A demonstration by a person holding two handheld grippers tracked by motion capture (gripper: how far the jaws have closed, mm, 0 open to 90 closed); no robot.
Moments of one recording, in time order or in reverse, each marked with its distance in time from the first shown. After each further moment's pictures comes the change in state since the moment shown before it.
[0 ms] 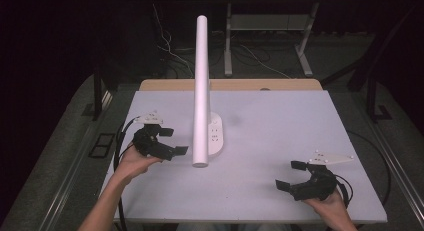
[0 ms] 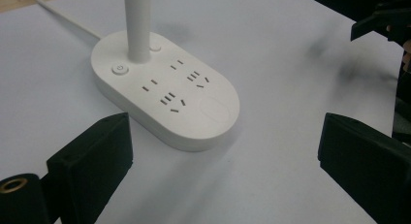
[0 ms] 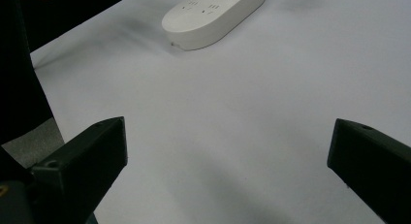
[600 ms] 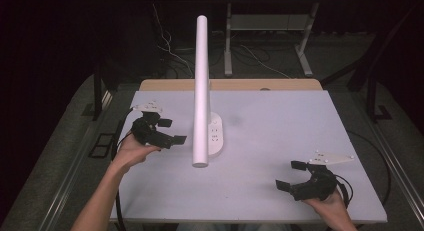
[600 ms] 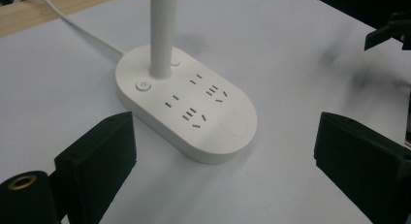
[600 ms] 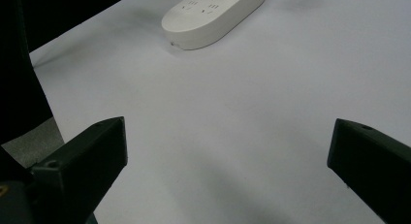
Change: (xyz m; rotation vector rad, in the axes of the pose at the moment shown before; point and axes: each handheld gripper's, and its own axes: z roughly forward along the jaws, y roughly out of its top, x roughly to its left) left arm 0.015 0.024 -0.004 0.023 0.028 0.007; right arm 0.000 0.000 0.000 0.000 0.000 -0.001
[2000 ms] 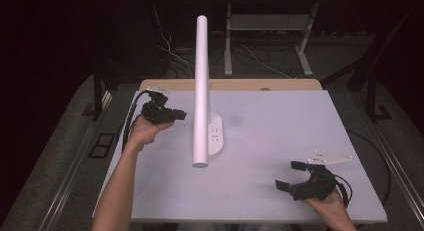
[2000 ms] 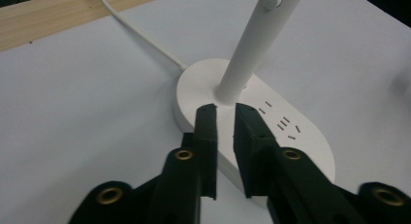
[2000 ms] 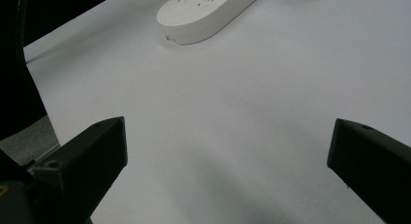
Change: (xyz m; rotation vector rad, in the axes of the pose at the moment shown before) left arm 0.052 0.025 0.043 0.043 0.084 -0.094; right arm -0.001 -0.001 0.003 0.017 -0.012 0.002
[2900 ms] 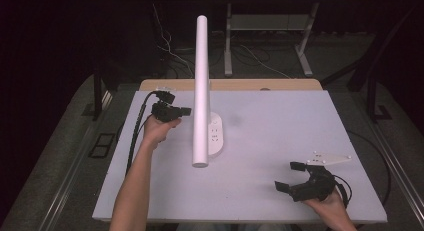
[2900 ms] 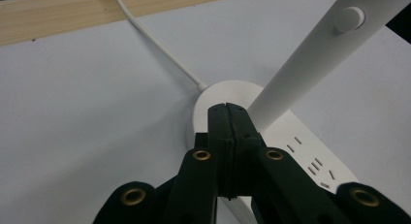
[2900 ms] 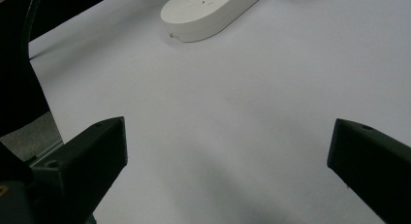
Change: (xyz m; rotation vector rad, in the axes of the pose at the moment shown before) left arm 0.011 0.000 0.037 -0.063 0.044 -0.093; right arm 0.002 0.000 0.001 0.008 0.008 -0.010
